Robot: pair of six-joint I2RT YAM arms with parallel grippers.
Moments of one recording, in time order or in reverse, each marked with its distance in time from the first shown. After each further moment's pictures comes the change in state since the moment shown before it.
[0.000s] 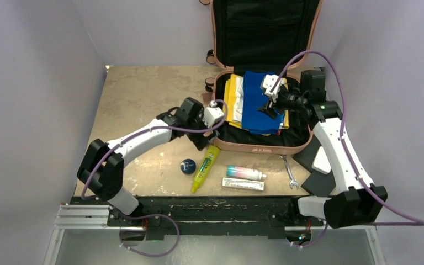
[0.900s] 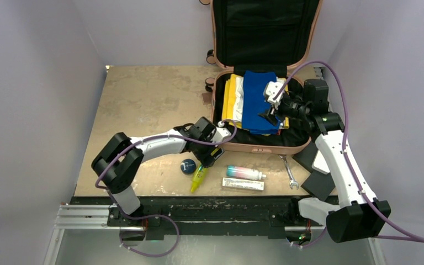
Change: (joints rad) left arm -0.163 0.103 -0.141 0.061 0.011 -0.185; right arm 0.000 -0.143 -0.127 0.060 0.002 0.055
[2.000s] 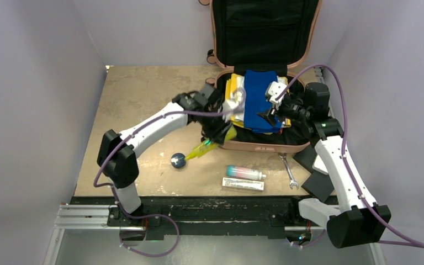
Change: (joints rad) left arm 0.023 0.057 0.481 -0.478 0.279 0.113; right arm 0.000 -0.039 -0.072 0.131 -0.007 0.095
